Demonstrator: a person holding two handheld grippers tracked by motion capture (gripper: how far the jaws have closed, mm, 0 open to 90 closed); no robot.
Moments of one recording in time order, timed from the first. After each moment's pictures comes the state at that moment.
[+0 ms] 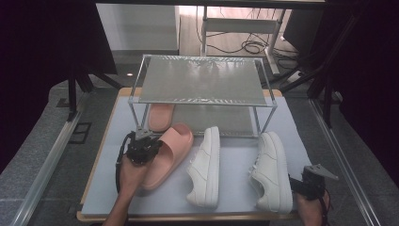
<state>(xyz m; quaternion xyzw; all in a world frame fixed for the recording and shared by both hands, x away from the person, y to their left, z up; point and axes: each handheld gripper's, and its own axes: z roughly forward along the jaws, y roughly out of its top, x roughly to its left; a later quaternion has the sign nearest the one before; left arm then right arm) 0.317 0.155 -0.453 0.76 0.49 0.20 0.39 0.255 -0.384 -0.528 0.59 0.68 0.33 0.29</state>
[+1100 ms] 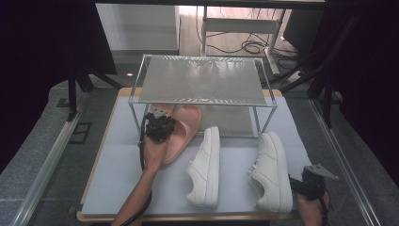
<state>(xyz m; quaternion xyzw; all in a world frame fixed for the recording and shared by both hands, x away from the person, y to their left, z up) 0.395 0.112 -0.462 0.71 0.53 0.24 0.41 0.255 -0.385 -0.528 0.59 0.68 0.33 0.29</state>
